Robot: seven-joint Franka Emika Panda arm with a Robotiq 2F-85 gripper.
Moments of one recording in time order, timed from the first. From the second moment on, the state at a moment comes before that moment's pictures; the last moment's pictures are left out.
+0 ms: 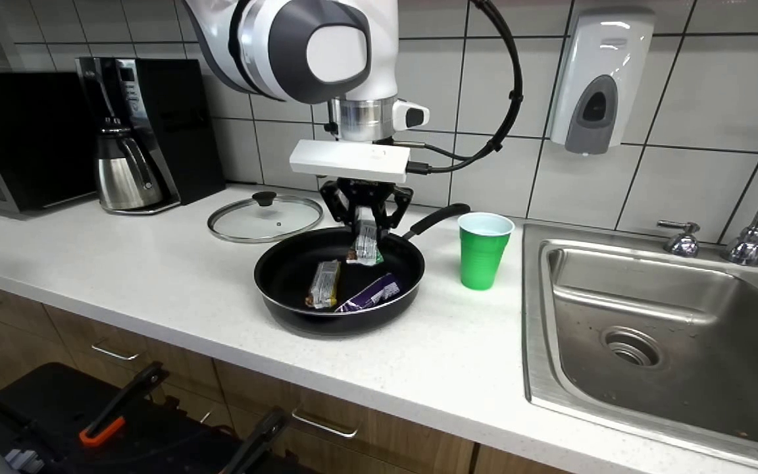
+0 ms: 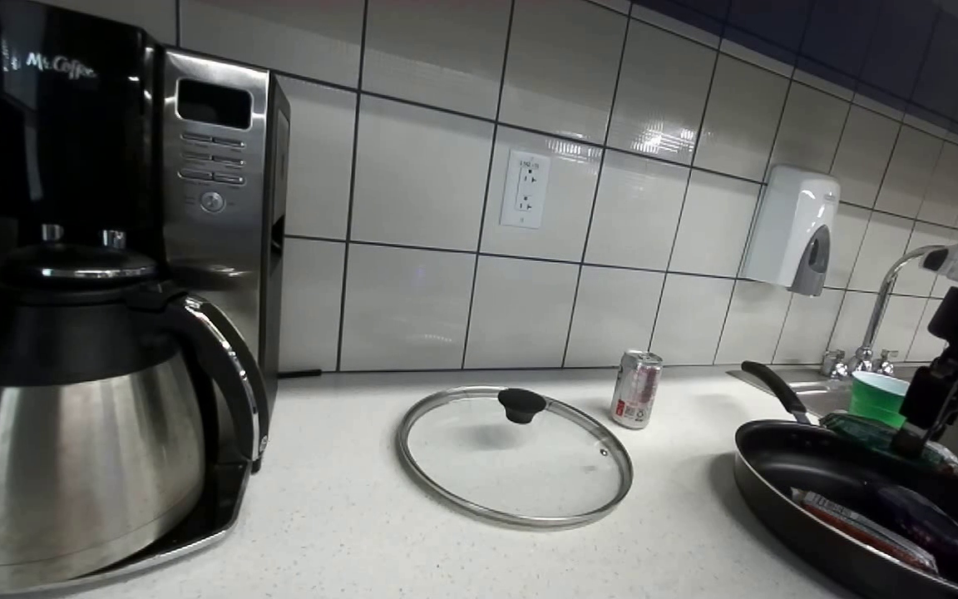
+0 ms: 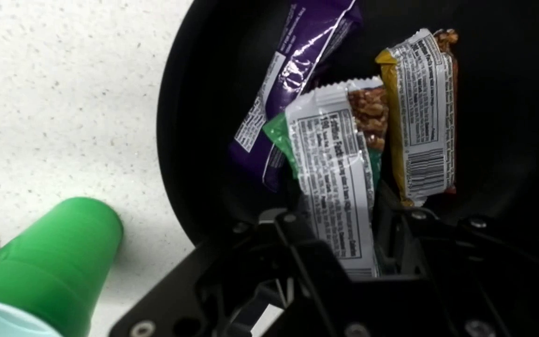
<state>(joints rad) -0.10 0.00 -0.19 -2.55 0.12 2.67 -0.58</state>
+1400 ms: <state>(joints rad) -0.10 0.05 -0.14 -2.56 0.11 2.70 -0.47</state>
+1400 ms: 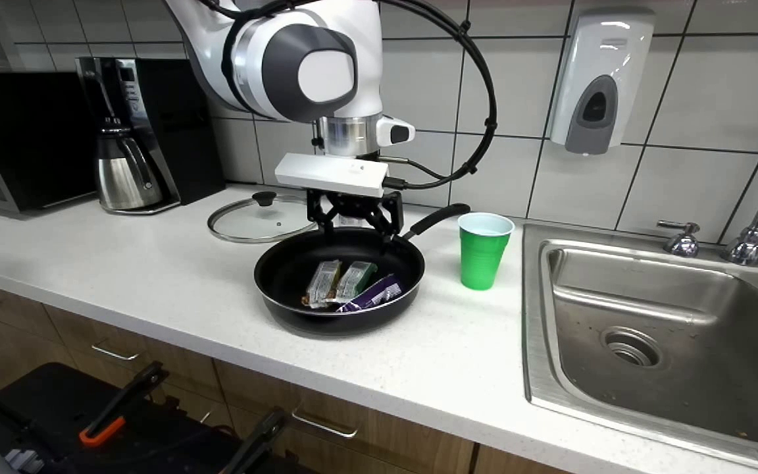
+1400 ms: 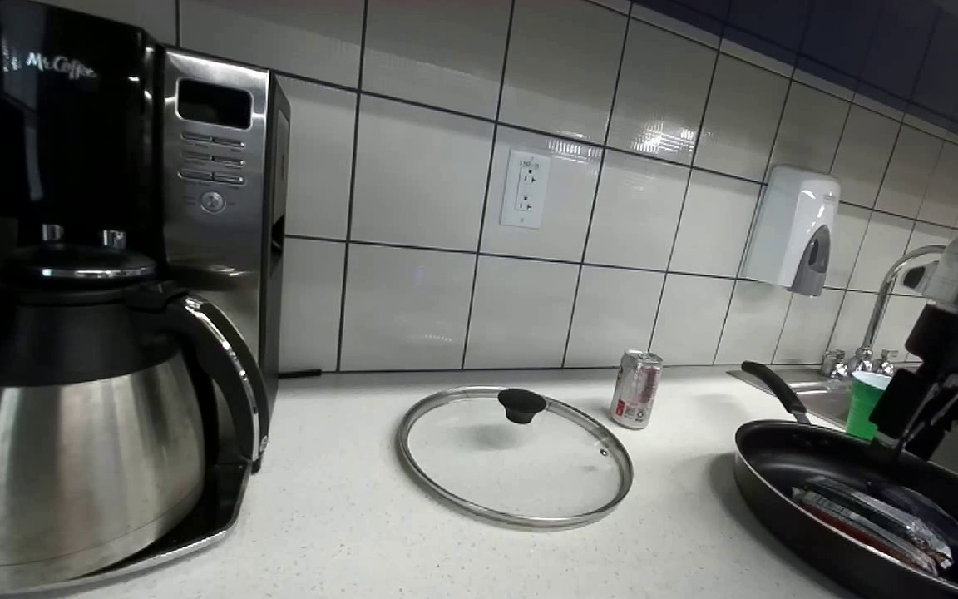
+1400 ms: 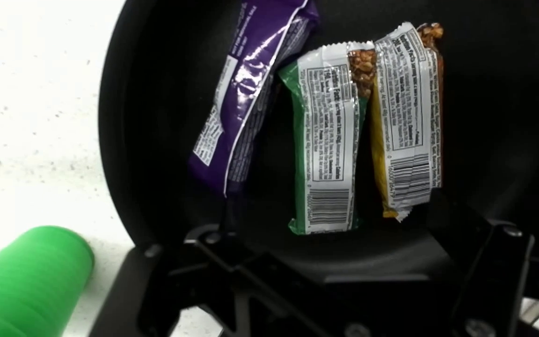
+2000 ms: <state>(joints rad) -0.07 -0.04 -0.11 -2.58 -0.12 2.69 -0.31</state>
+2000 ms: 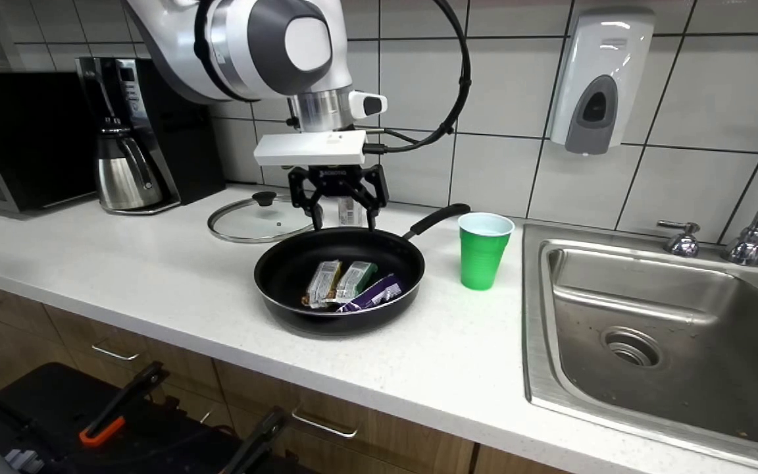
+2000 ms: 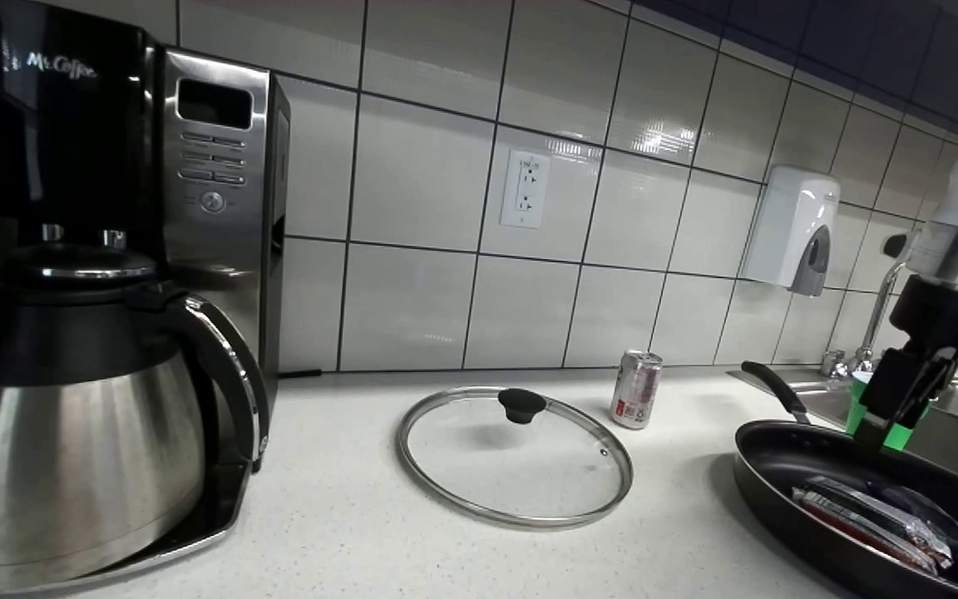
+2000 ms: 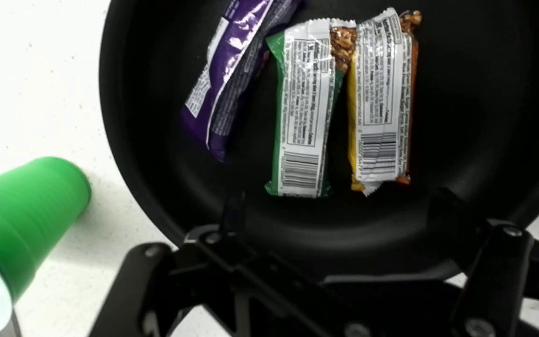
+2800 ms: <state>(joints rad) 0.06 -0.10 0.01 -2.58 -0.09 2.67 -0.28</state>
